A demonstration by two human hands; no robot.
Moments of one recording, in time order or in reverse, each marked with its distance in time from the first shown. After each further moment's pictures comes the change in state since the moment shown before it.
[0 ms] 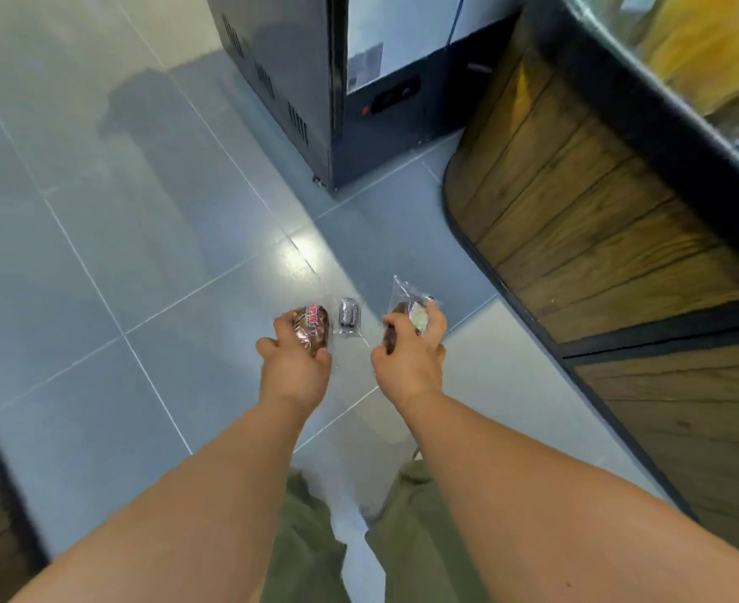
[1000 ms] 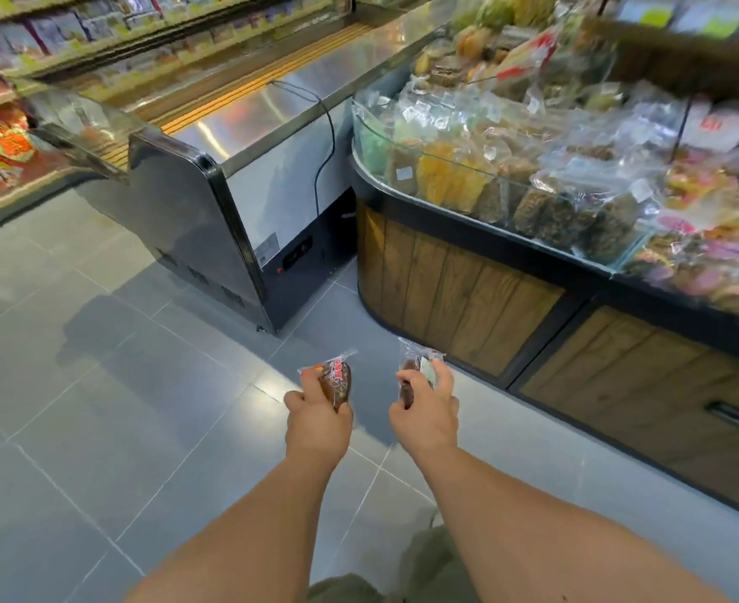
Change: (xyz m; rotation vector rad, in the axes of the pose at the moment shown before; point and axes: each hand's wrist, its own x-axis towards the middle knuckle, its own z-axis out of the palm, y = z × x) left_hand -0.111 0.102 -0.032 0.245 -0.071 0.403; right_hand -0.110 0.001 -0.123 0.169 0.379 0.100
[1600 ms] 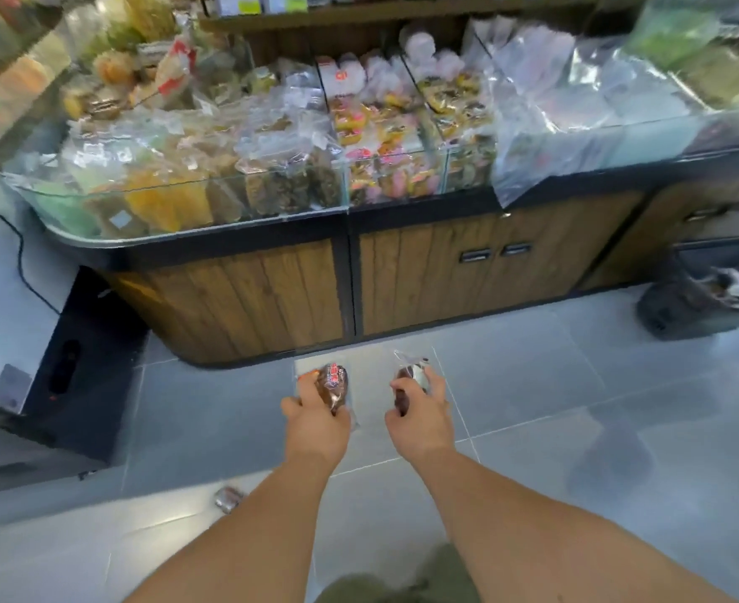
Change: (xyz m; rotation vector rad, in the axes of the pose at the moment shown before) left_hand -0.098 0.062 0.091 0.211 -0.456 0.547; right_hand -0.117 0.128 -0.058 0.223 0.429 0.522
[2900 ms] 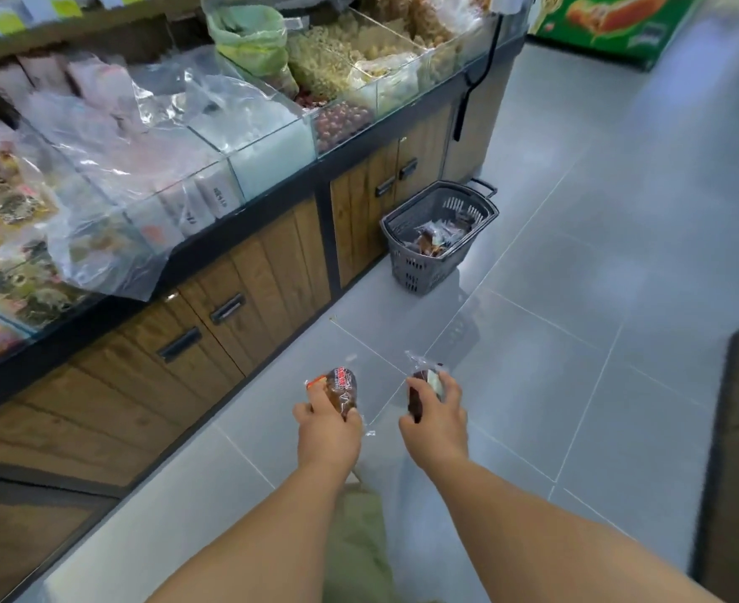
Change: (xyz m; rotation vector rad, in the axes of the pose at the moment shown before) left_hand -0.073 0.393 0.425 0.234 -0.425 0.377; right_hand 0.144 0.373 -0.369 0.233 0.386 0.524
